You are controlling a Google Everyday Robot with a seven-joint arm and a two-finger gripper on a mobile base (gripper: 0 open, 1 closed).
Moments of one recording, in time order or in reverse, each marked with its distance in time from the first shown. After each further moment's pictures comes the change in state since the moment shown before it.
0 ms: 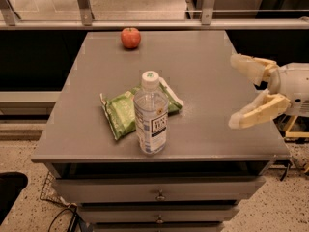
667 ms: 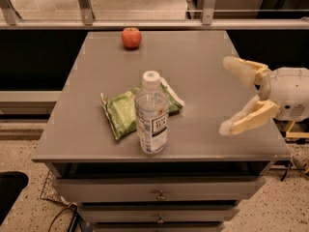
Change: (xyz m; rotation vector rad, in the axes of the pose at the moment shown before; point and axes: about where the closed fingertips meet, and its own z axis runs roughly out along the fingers) arm 0.006 0.008 0.014 -0.008 -0.001 -0.050
